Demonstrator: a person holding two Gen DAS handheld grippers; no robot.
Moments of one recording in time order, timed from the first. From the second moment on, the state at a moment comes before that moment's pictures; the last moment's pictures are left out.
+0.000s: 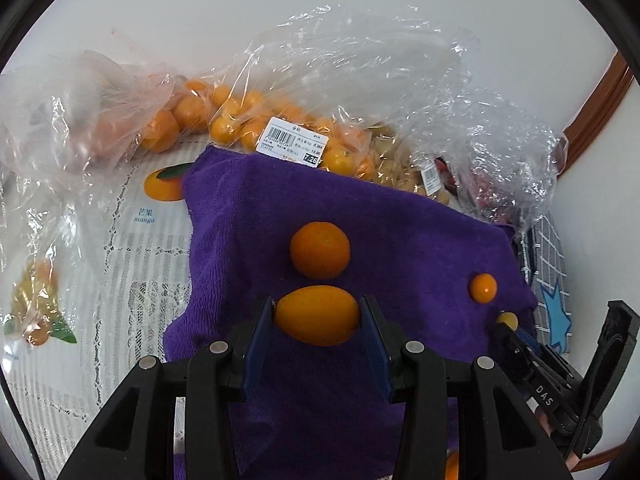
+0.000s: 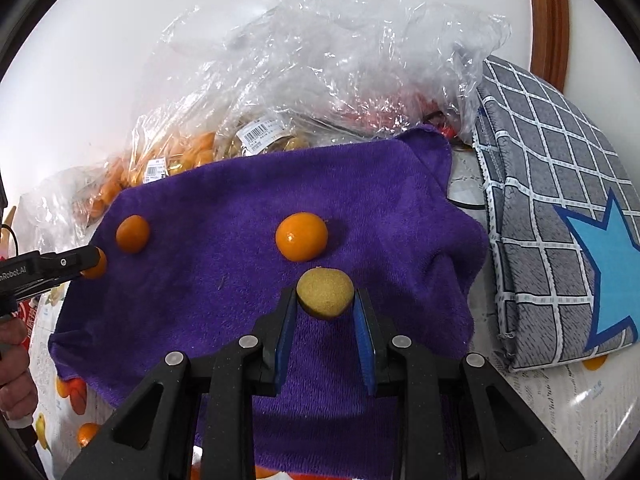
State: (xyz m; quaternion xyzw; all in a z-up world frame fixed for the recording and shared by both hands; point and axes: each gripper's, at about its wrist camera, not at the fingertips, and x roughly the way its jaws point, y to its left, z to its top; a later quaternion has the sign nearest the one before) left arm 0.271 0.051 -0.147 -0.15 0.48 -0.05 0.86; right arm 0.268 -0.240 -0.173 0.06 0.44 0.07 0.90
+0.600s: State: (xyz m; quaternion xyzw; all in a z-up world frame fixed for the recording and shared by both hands) left arm 0.274 0.044 -0.165 -0.12 0.48 -0.04 0.87; right arm 0.266 -0.229 -0.179 0.02 0.44 0.07 0.89
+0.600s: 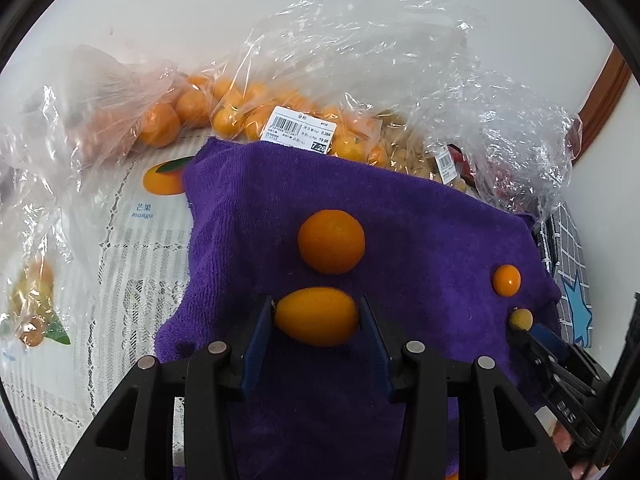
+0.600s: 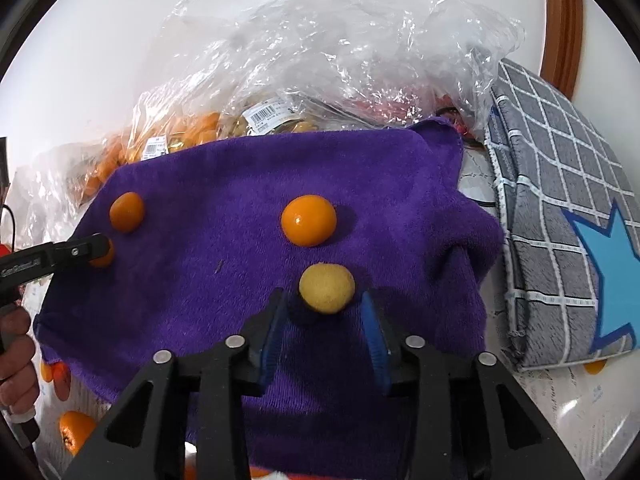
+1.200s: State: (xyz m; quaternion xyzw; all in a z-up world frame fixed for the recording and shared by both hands) left arm 0.183 0.062 -0.094 -0.13 0.42 -0.03 0.90; right arm 0.172 -0.253 -0.123 0.07 0.40 0.06 0.91
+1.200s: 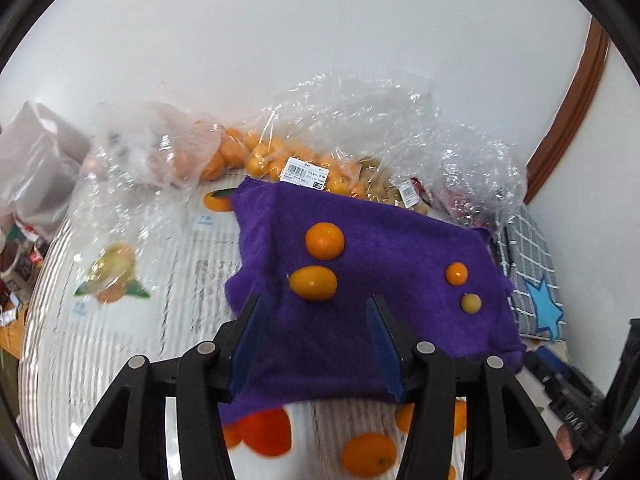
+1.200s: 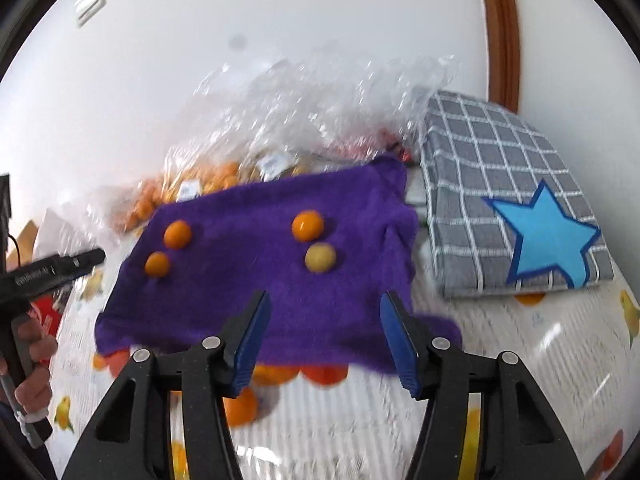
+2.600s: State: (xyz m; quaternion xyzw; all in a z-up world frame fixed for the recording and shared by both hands) left arm 0.116 -0.009 -0.154 -0.12 0.48 -0.09 0.86; right arm 0.076 -0.264 -0.173 0.09 0.44 0.11 0.89
